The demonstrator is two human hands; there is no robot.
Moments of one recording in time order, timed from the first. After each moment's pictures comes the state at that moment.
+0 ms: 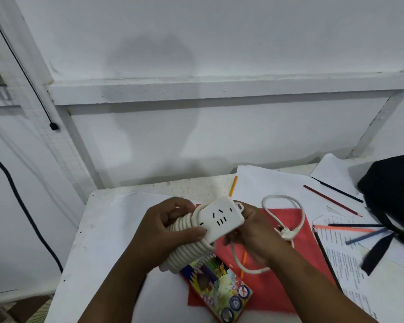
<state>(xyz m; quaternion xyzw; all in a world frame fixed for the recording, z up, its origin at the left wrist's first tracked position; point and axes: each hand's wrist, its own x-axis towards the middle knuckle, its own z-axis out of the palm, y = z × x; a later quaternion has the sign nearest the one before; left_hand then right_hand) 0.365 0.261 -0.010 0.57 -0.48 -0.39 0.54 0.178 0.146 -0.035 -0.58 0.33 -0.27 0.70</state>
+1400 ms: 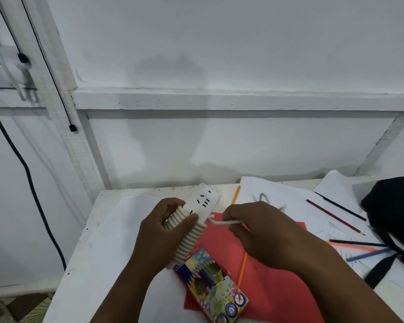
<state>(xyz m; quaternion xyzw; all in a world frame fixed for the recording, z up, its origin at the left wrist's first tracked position) 0.352 0.262 -0.030 0.68 -0.40 -0.22 0.57 0.156 0.159 0.045 -0.94 0.28 -0.09 0.16</state>
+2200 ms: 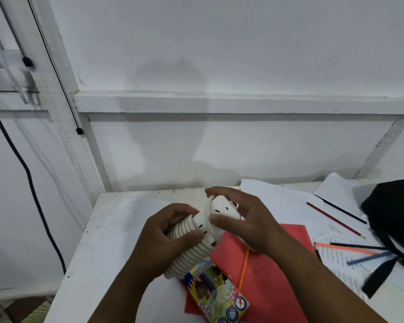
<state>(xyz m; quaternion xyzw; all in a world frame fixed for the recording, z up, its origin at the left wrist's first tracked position) 0.352 0.273 -0.009 0.58 -0.49 -0.29 0.59 0.182 0.144 0.024 -0.83 0.22 -0.27 0.44</state>
